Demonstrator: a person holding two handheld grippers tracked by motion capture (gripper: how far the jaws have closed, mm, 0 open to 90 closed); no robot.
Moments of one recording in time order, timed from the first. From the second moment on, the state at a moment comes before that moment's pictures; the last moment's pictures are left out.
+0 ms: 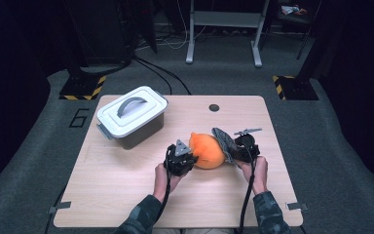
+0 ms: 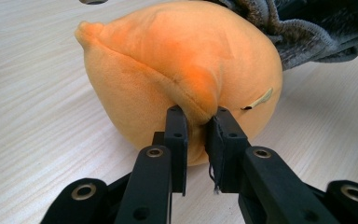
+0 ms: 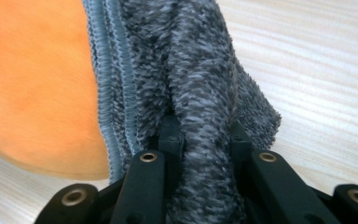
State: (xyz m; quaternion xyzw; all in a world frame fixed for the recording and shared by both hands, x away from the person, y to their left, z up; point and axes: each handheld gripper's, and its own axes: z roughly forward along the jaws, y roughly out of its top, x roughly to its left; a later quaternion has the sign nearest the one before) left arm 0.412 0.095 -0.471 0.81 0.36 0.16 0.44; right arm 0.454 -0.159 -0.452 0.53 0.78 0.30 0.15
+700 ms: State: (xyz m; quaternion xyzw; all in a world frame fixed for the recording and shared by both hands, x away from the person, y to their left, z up) left arm 0.412 0.096 -0.470 0.81 0.36 0.16 0.44; right arm 0.458 -0.178 -0.466 0.56 0.77 0.28 0.13
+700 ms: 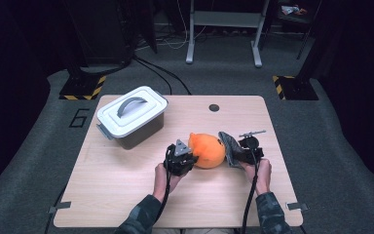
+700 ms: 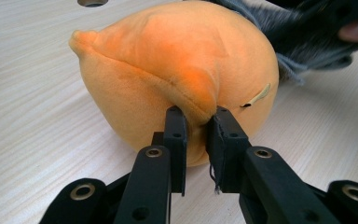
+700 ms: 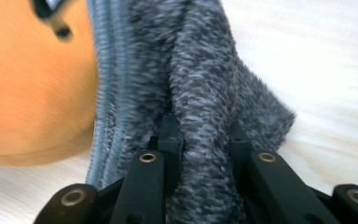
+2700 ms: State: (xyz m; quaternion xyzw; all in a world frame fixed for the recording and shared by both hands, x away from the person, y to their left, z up) left arm 0.414 0.097 -0.474 0.80 0.36 0.15 0.45; right arm 0.458 -0.168 -0.464 0.54 0.78 0.28 0.14
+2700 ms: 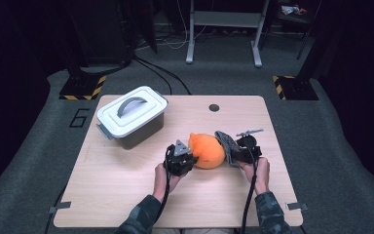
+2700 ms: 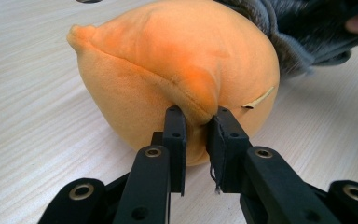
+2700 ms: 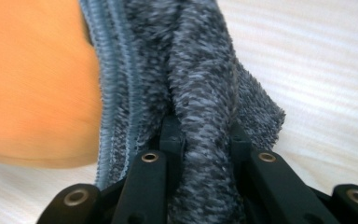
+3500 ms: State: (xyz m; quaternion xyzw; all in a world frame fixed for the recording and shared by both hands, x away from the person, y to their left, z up) left arm 0.416 0.100 -0.478 0.81 0.36 0.15 0.45; right arm 0.446 -0.179 -0.432 0.52 0.77 0.32 0.19
